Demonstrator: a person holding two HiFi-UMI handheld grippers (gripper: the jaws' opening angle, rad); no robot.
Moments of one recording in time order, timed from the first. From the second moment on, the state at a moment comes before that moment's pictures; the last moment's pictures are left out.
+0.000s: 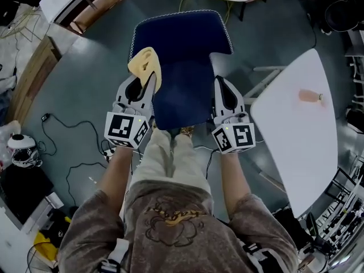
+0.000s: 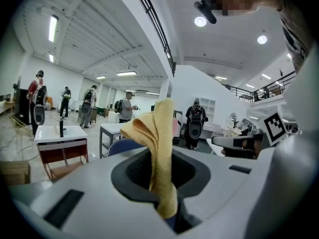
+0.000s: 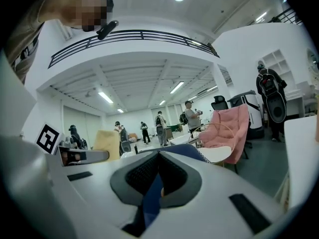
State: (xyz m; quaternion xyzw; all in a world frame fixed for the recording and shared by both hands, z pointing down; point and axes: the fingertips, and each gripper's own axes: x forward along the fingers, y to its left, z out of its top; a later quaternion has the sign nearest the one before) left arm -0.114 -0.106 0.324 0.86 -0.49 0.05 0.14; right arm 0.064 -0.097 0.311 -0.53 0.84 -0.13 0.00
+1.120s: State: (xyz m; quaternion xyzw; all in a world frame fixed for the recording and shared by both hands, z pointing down) left arm -0.196 -0.212 0.414 0.78 -0.61 0.11 0.12; right arm 0.069 -0.108 0.357 -0.51 0.84 -0.16 -0.02
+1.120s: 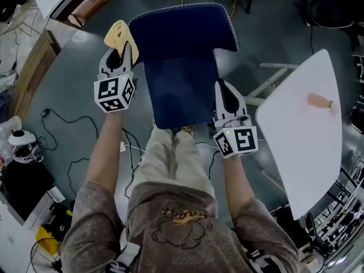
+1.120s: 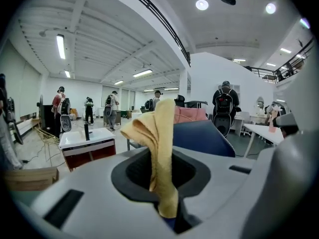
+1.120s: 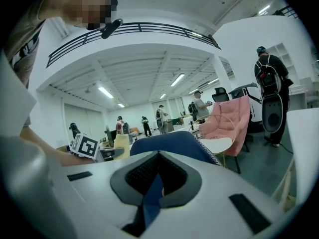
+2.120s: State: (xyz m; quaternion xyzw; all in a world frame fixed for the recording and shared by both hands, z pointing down) left arm -0.112 -0.250 0.438 0.83 -0.53 0.12 0.15; right arm 0.081 -0.111 0.384 -0.54 0.82 -0.18 -0.03
